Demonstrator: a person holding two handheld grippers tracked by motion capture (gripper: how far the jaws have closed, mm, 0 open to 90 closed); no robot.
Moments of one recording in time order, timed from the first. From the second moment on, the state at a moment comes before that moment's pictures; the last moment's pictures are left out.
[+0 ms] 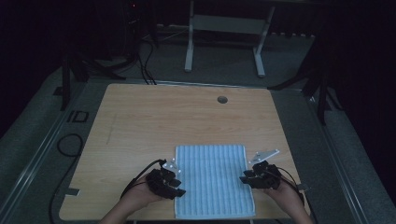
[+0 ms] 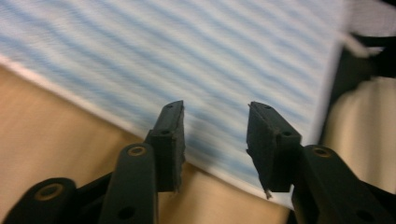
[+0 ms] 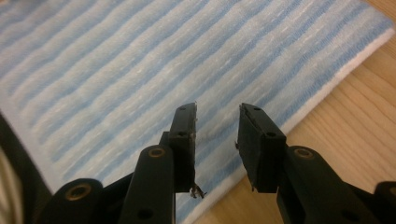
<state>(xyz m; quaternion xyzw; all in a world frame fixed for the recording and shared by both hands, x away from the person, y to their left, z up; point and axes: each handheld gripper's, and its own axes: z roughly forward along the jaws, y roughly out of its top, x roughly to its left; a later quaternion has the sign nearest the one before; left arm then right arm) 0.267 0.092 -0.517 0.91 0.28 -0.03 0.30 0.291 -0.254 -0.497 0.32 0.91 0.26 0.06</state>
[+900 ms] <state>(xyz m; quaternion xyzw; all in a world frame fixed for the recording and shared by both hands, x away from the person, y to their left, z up) 0.315 0.085 -0.530 0.92 0.30 0.00 0.26 0.369 -0.228 -0.525 0.34 0.91 0.22 0.05</state>
